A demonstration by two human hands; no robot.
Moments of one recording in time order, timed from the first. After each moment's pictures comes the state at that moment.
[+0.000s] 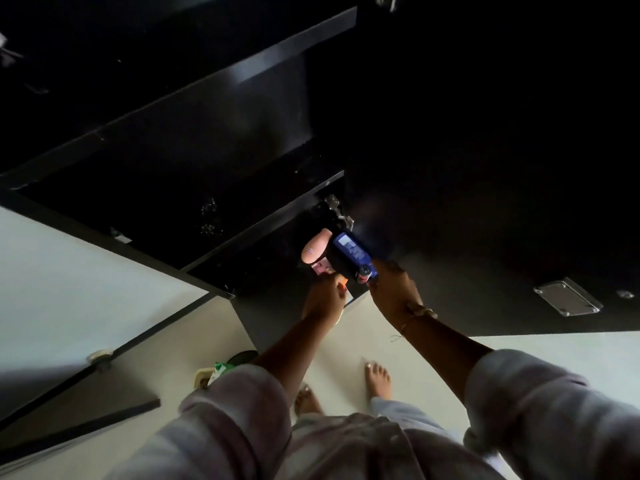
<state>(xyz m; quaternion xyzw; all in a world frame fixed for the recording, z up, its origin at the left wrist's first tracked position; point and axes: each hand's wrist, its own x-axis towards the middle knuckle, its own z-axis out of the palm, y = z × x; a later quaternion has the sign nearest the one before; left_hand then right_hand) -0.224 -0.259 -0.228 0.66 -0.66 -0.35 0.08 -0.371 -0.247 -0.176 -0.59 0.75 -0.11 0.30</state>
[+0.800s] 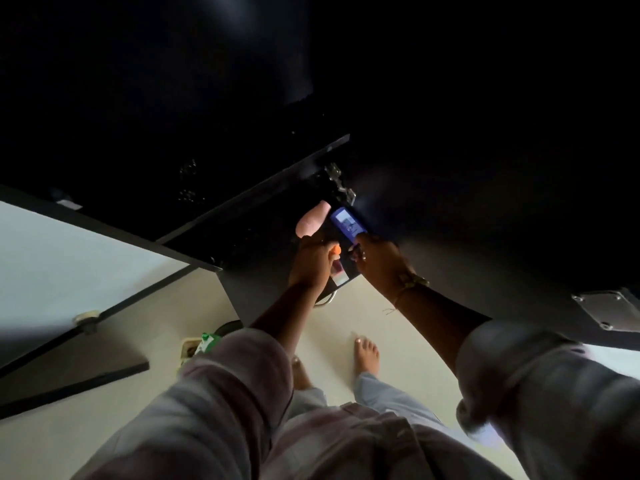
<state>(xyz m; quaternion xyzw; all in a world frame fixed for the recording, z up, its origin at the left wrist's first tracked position) -0.216 -0.291 -0.266 0.63 -0.72 -0.27 0.11 -0.368 -0.280 -0.216 -0.70 0.67 -0.03 0.25</state>
